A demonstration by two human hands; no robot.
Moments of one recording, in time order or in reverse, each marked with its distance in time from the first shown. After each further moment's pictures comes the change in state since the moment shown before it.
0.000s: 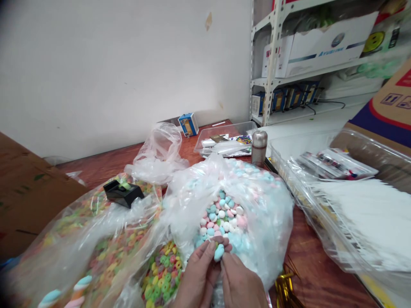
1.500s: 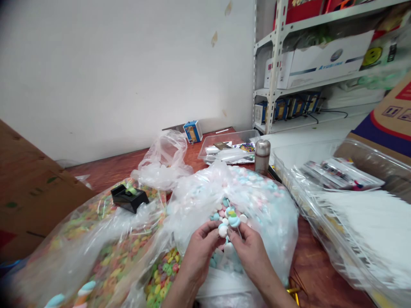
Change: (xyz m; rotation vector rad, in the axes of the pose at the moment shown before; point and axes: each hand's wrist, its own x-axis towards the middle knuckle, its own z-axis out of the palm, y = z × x) left_hand 0.038 0.038 0.016 0.302 -0.049 0.166; right_hand 0.077 0.010 -0.038 0.773 0.069 0.190
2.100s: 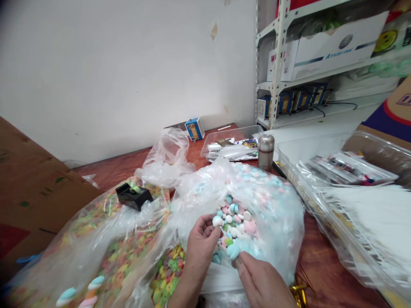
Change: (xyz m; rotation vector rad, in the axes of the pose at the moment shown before) left_hand 0.007 -0.007 -0.007 0.108 0.122 0.220; right_hand -0.063 -0.017 -0.010 -0.499 -0.122 -0.052
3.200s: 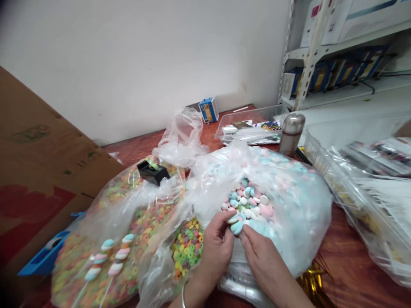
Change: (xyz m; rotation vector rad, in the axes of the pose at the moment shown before) left_hand -0.054 -0.010 -0.014 0.434 -0.092 0.308; right_hand 0.019 -0.002 0.021 0.062 -0.177 0.048
